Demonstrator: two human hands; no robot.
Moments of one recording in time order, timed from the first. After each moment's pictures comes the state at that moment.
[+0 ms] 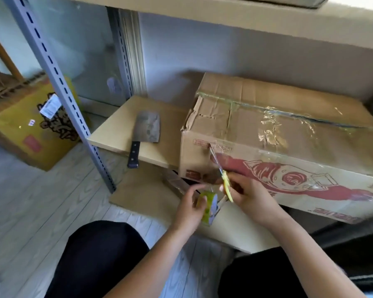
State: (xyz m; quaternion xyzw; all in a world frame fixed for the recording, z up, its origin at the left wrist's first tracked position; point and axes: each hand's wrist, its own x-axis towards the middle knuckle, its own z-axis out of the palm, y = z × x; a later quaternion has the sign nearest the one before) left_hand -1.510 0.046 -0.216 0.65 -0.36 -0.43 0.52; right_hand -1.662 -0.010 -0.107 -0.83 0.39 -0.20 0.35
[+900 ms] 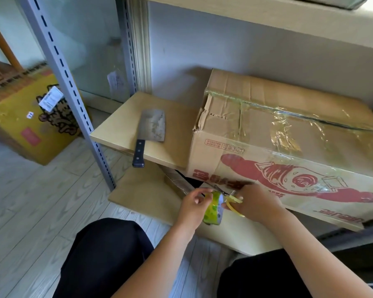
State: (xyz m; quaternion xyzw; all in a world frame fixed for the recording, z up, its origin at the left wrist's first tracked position) left_hand -1.502 0.033 -0.221 0.62 -0.29 -0.50 0.53; right_hand -1.644 -0.033 -0.126 -0.81 0.55 0.17 0.07
